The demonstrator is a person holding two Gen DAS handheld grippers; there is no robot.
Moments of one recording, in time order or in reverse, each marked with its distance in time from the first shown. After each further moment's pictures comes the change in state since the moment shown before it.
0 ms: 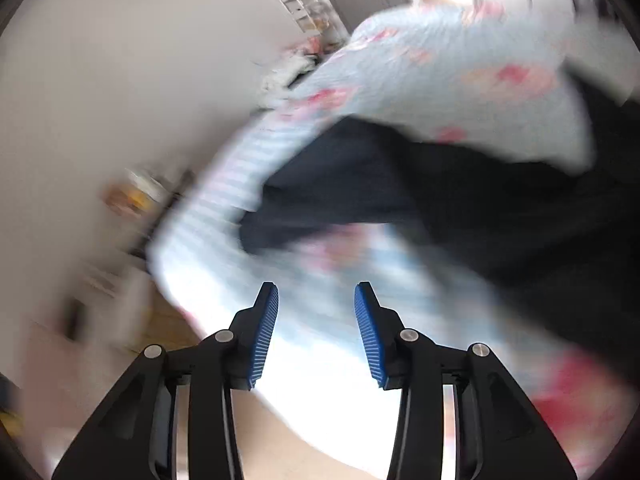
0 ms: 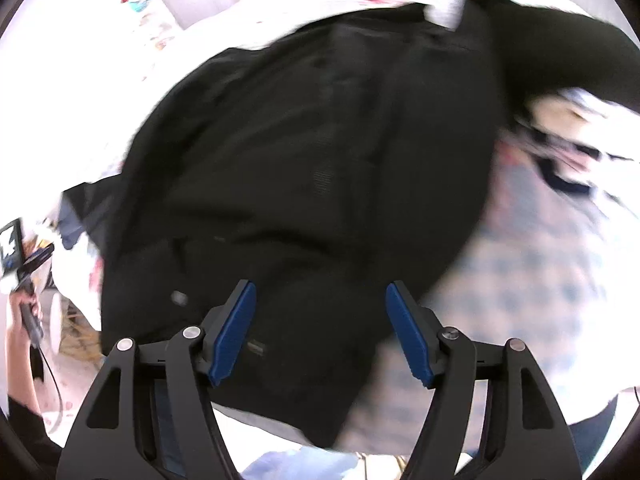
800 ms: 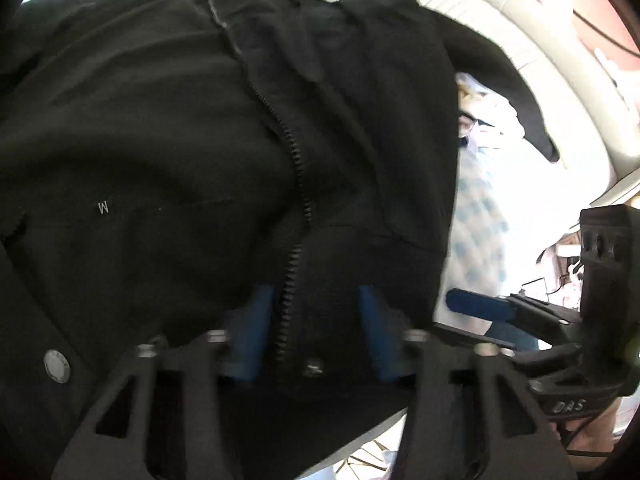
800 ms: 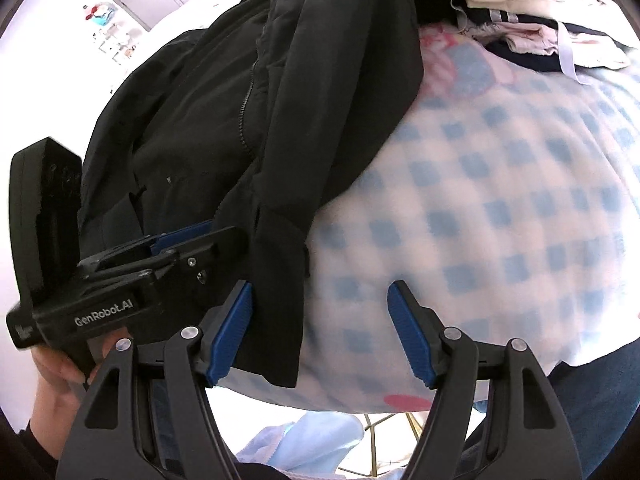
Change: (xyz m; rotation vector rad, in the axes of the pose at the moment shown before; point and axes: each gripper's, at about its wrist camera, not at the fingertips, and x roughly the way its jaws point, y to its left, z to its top) left arm -0.065 -0.354 -0.110 0.409 0.291 -0.979; right arm 0.036 -0.042 -0.050 0.121 0.079 0.042
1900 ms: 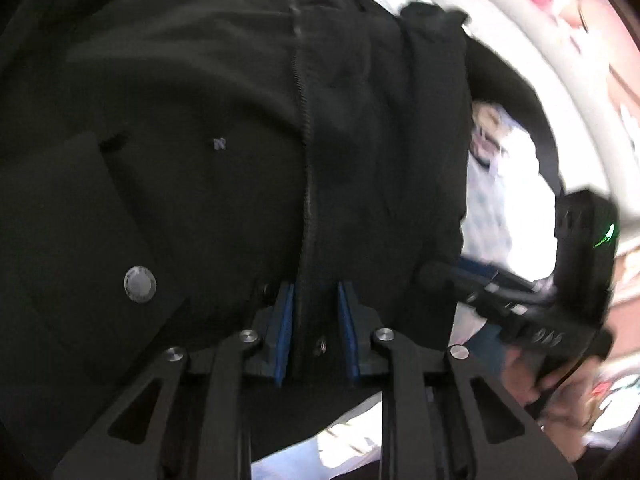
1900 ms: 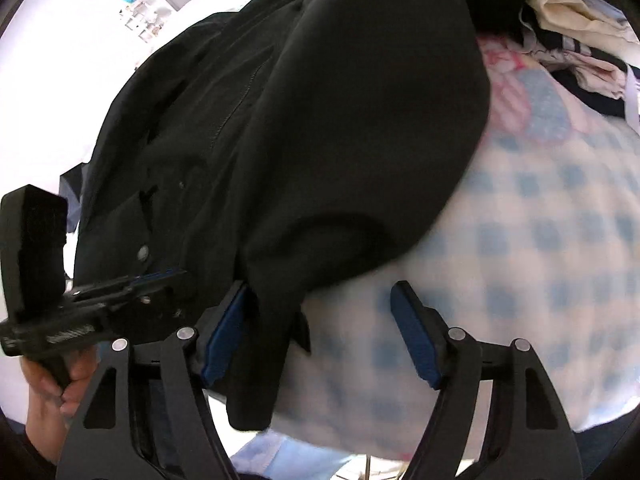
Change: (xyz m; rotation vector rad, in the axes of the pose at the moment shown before) left arm -0.034 0.055 -0.043 -0.144 0.062 0.011; right arm 0.022 0.023 0.013 -0.111 0.040 0.059
